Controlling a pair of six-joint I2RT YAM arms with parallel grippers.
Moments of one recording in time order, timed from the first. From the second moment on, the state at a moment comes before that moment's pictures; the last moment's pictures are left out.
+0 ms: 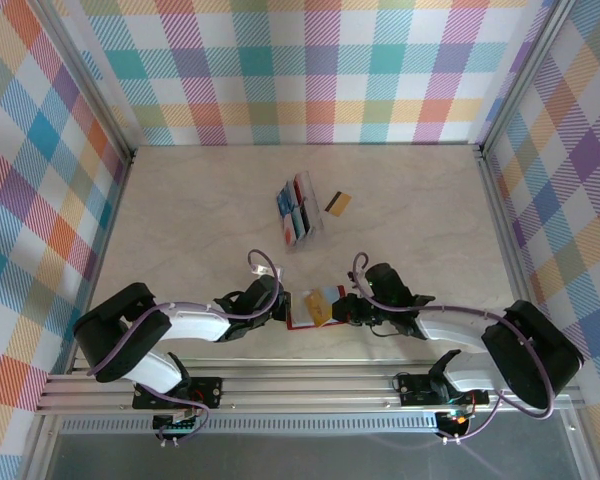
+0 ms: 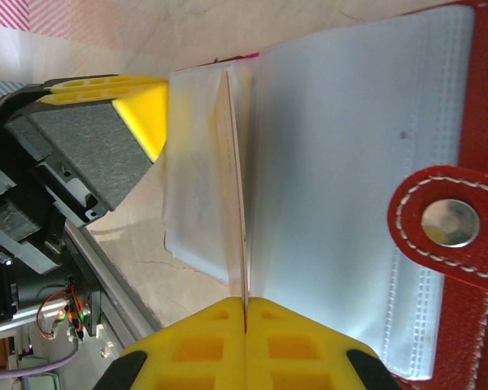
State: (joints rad) left arm -0.89 1.49 0.43 0.26 -0.20 -0.68; right arm 0.71 1.29 0.34 0.19 -0.50 0.84
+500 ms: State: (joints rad) left arm -0.89 1.50 0.41 0.33 -0.20 -0.68; right arm 0.71 1.41 0.34 0.31 -0.45 0.91
